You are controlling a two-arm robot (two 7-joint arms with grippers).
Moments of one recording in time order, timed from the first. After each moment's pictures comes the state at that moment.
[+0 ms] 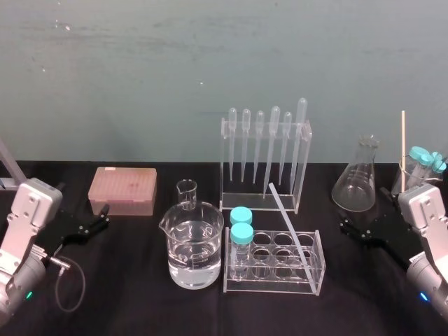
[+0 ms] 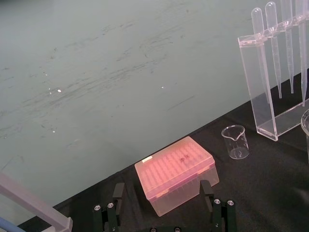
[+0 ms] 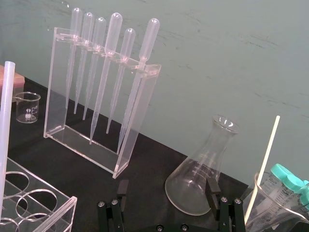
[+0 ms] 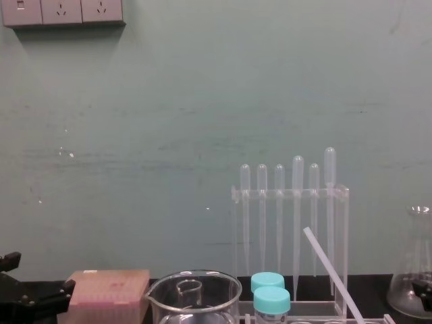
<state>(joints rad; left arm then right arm) -0.20 0.60 0.45 -1.41 -0.25 -0.12 0.03 0.20 0.60 -0.45 -1.41 0.25 -0.12 -0.03</state>
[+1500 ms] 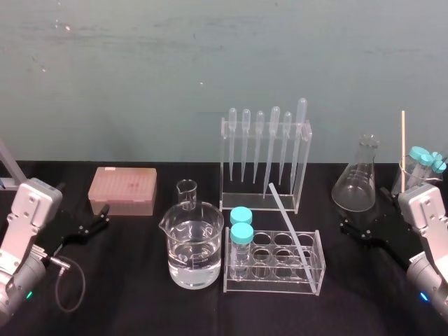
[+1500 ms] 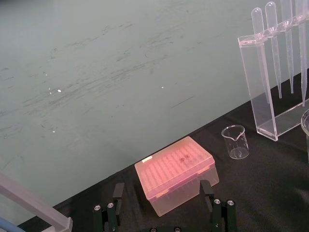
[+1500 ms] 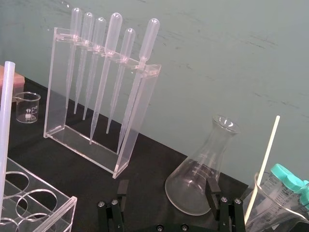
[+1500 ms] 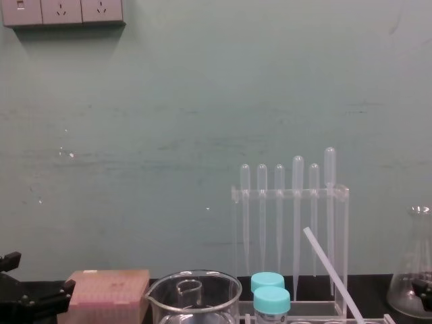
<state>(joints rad) -0.20 0.60 0.45 -1.41 -0.25 -0.12 0.03 0.20 0.60 -0.45 -1.41 0.25 -0.12 -0.03</state>
